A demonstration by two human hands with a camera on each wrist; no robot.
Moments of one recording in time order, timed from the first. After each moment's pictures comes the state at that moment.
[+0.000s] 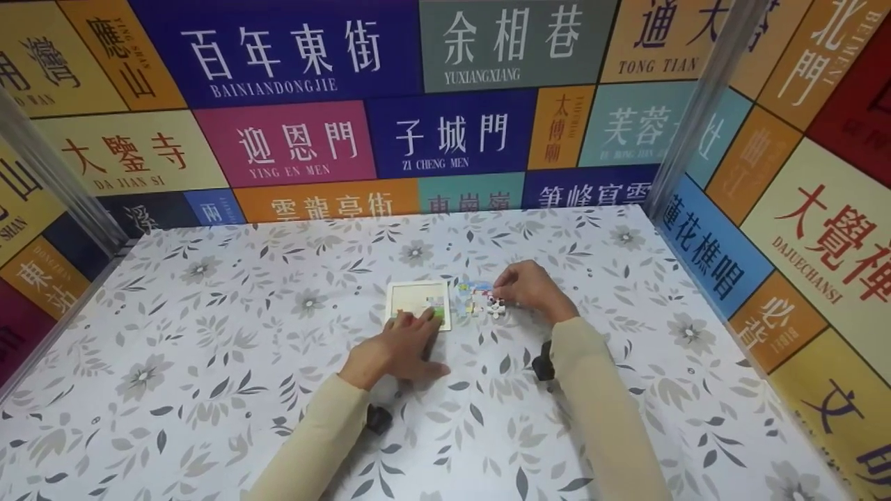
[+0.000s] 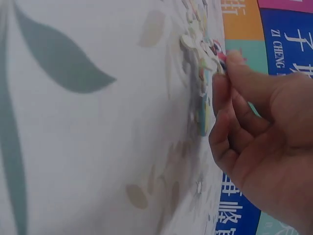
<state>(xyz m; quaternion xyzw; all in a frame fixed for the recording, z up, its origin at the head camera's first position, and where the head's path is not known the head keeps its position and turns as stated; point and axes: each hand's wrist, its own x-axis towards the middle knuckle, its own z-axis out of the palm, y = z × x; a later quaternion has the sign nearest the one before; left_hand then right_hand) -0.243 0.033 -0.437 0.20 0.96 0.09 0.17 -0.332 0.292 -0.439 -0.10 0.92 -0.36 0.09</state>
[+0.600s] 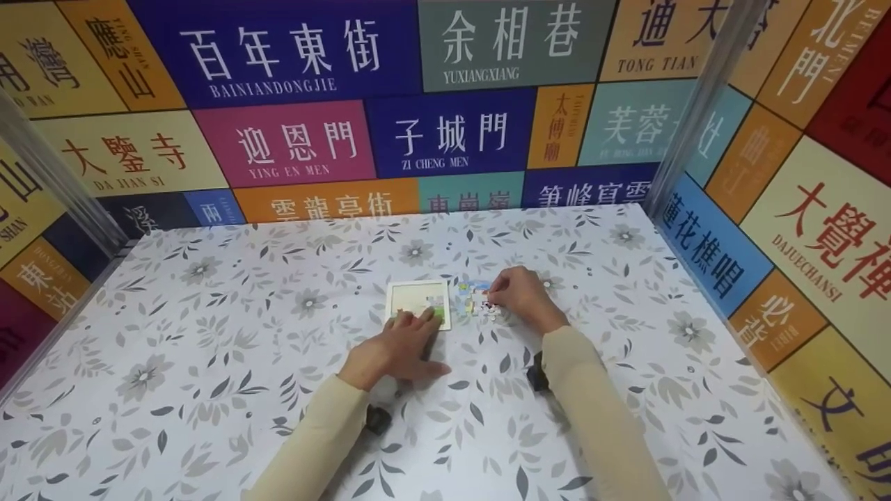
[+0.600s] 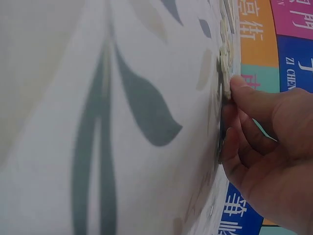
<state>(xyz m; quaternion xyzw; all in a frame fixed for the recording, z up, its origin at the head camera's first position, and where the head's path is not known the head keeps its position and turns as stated) -0.243 0.031 -0.438 0.21 0.96 0.09 0.17 -0.328 0.276 -0.453 -0.06 0.94 -0.34 0.06</state>
